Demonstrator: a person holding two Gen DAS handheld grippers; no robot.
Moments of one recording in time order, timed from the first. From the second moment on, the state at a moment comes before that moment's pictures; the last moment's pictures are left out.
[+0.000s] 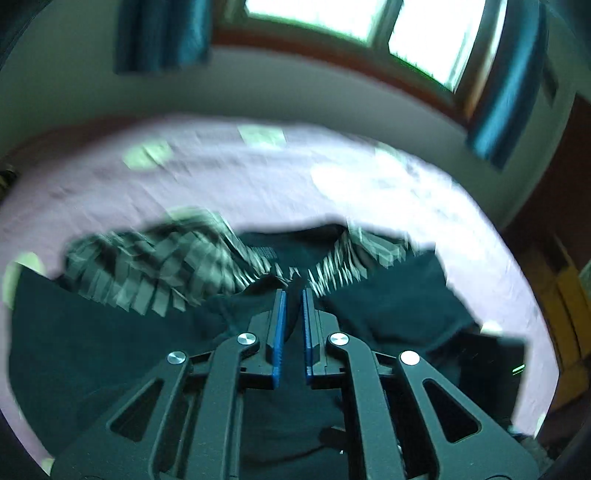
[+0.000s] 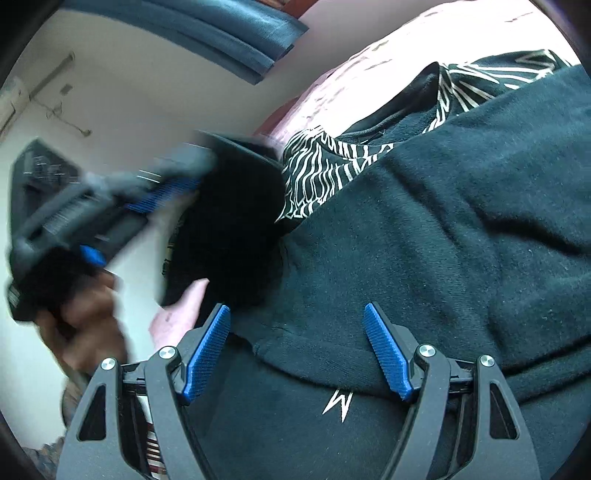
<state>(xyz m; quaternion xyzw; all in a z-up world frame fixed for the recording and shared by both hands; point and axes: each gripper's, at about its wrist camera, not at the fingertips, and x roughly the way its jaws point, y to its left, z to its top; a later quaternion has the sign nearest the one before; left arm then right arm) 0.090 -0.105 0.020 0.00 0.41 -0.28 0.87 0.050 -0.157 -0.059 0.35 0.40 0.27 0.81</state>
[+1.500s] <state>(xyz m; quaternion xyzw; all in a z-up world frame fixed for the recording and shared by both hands) 0.015 0.099 -0.034 -0.03 0.43 -0.08 0.90 0.042 -0.228 0.057 0.31 0.32 0.19 0.88</state>
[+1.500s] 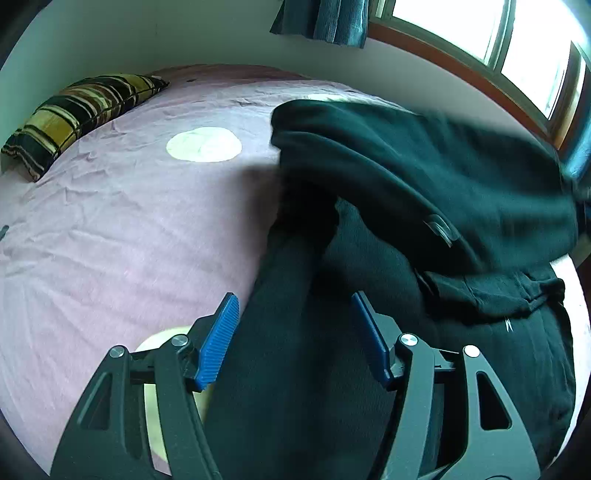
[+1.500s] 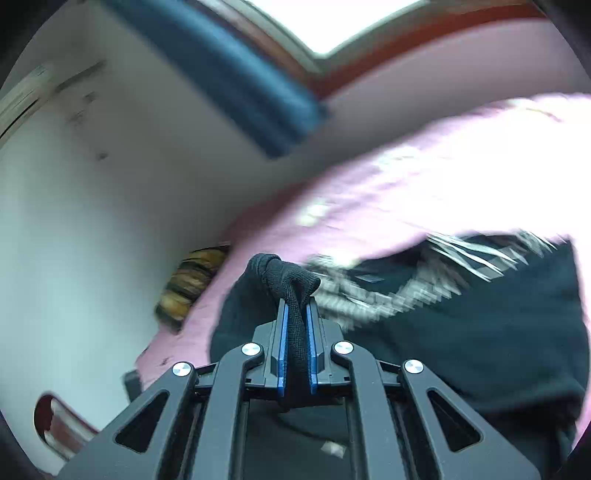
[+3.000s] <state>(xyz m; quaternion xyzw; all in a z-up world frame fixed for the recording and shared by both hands) 0.084 0.081 -0.047 0.05 0.44 -0.02 0.90 0.060 -0.174 0.136 0.36 0.27 0.34 0.83</state>
